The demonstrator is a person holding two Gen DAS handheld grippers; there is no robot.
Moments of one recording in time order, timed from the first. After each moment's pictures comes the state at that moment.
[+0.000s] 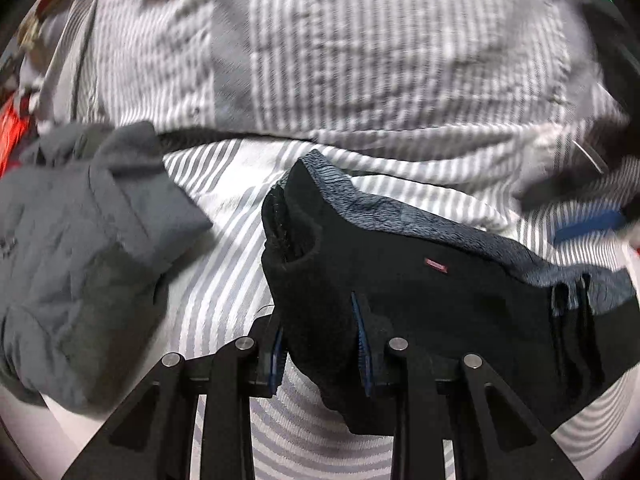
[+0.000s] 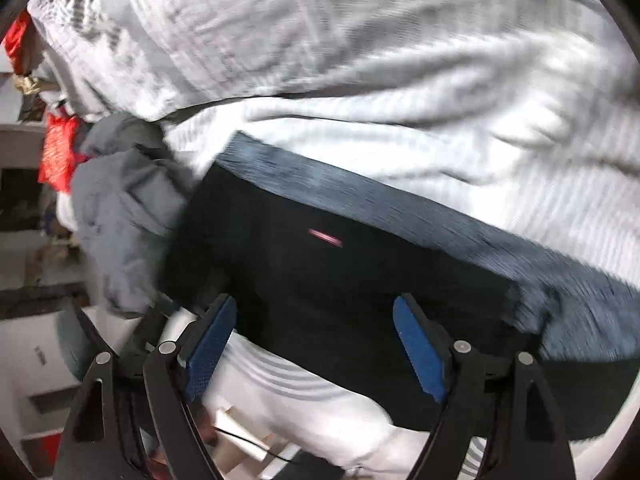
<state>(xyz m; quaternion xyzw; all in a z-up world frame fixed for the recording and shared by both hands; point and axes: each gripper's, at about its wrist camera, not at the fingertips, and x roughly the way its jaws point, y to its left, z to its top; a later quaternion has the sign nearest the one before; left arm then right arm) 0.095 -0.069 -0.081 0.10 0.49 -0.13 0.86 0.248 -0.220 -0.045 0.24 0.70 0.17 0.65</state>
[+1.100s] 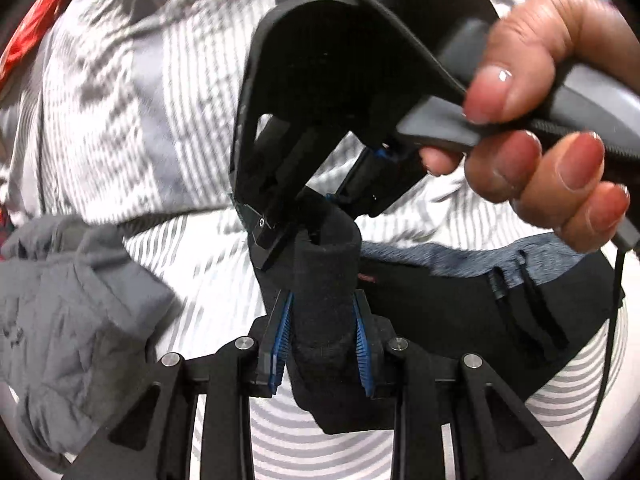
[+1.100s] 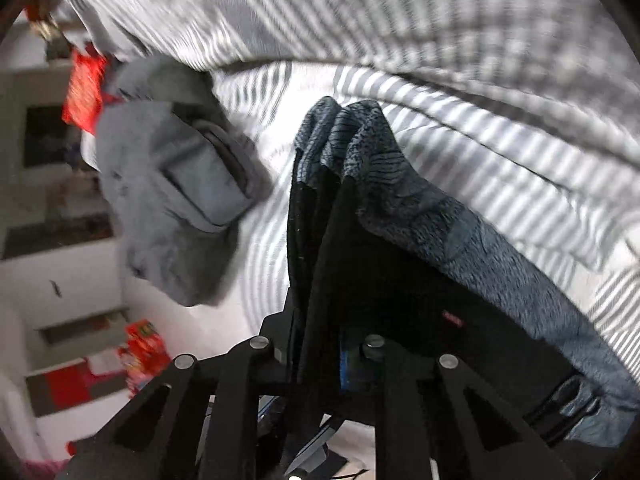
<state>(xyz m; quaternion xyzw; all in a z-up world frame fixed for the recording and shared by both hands) 0.058 -0.118 -0.028 0.16 0.42 -0.23 0.86 0.288 -0.170 -0.056 0.25 0.71 0.27 0.60</state>
